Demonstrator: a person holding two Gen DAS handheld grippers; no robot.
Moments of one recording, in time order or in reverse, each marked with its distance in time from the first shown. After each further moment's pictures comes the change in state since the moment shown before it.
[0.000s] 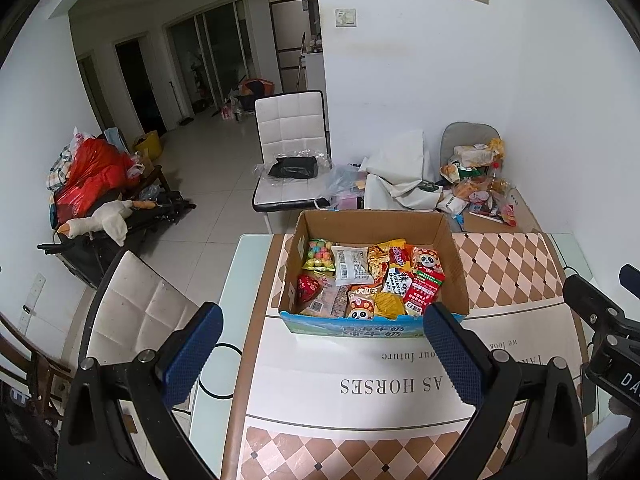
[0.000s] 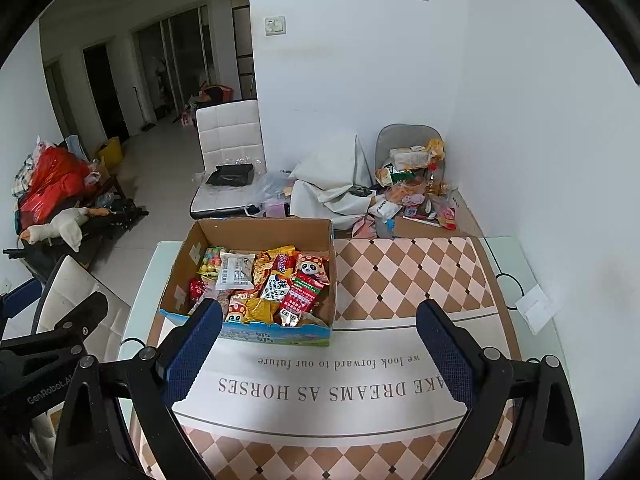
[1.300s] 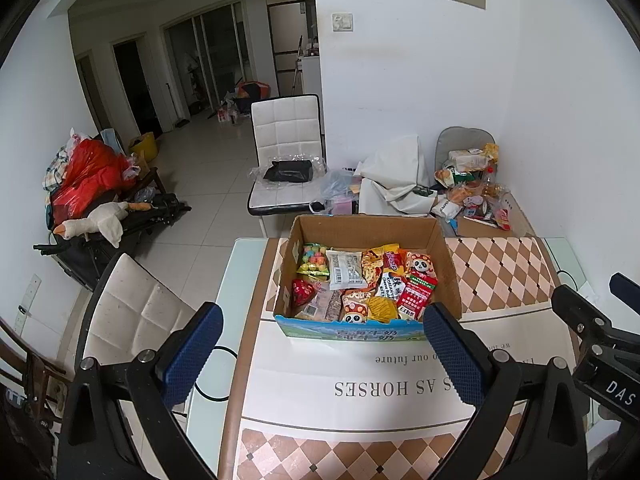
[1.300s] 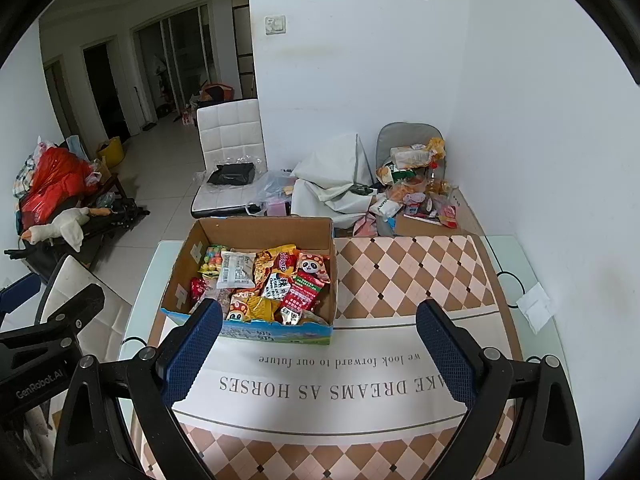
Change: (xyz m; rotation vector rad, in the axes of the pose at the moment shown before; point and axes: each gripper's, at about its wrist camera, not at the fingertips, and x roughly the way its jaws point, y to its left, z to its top) left arm -0.005 -0.001 0.005 0.001 -0.002 -0.019; right arm -0.001 -0.003 0.002 -0.013 0.008 0.011
